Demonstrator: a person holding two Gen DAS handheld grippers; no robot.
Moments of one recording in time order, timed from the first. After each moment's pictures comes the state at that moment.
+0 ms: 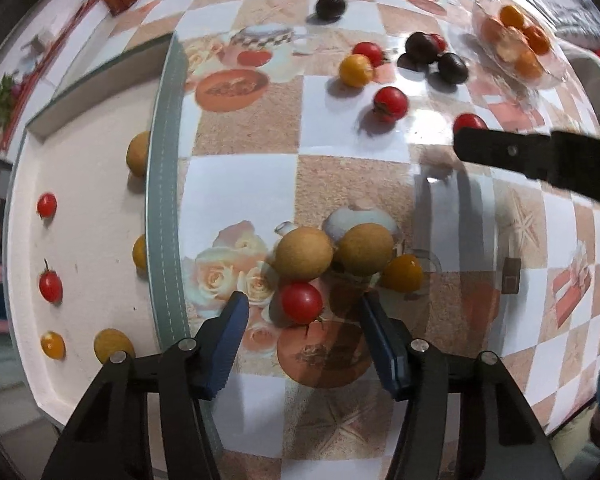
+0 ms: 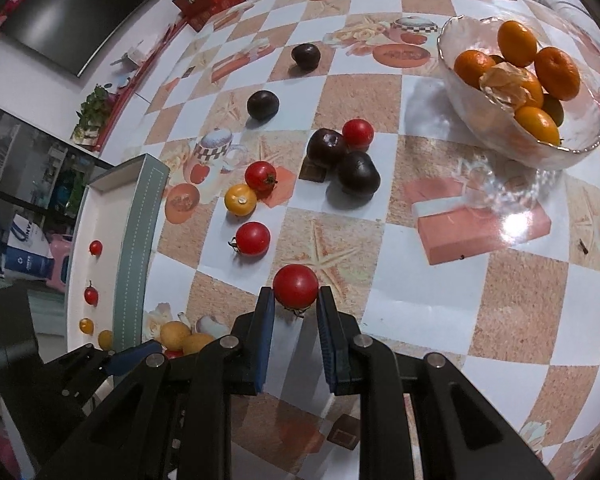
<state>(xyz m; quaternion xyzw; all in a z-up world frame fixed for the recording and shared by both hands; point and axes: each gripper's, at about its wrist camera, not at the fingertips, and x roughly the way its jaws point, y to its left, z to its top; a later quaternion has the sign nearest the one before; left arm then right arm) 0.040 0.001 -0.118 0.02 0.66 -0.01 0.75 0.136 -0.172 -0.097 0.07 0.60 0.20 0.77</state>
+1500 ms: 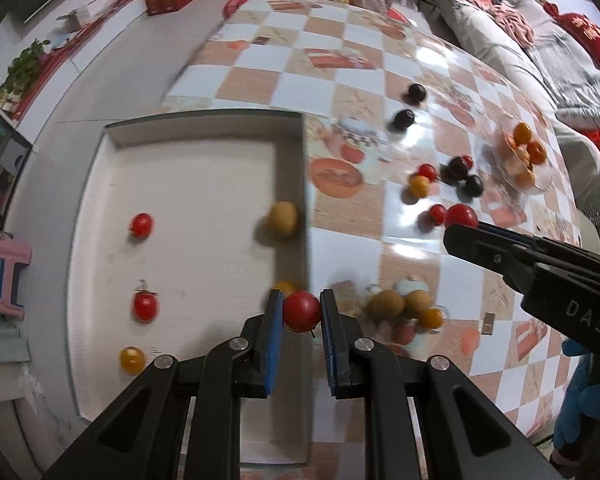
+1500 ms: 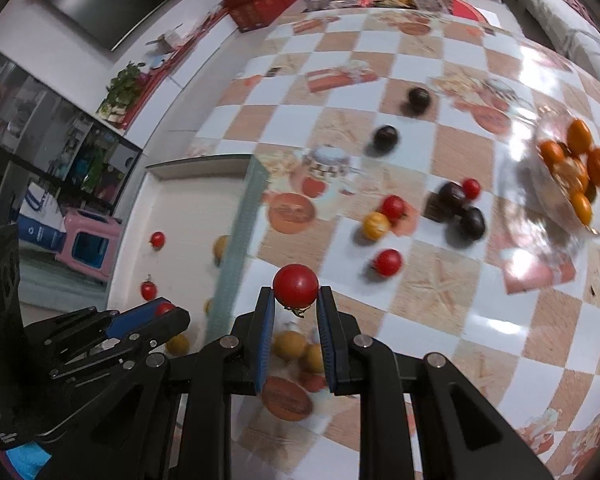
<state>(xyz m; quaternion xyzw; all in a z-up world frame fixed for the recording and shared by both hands) 0.030 0.100 -0.043 -0.08 0.61 0.01 0.79 0.121 -0.078 -0.043 0.02 0.59 0.25 0.77</state>
